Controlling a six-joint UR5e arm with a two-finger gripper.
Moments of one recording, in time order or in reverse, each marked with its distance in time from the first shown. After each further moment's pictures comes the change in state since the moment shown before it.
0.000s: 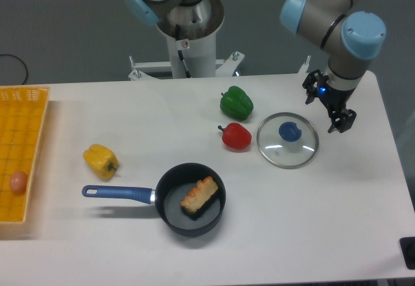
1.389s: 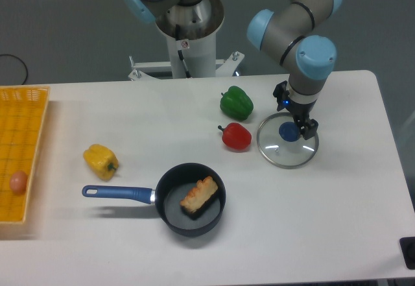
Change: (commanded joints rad) arm -0.091 0.008 -0.179 0.179 0.118 -0.023
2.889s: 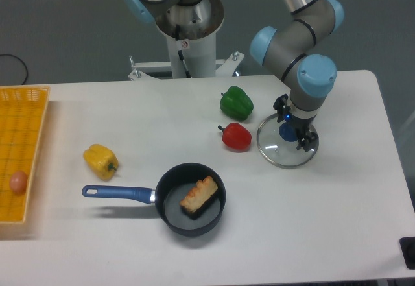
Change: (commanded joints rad) arm -0.012 -0.087 0.026 0.037 0.005 -0.031
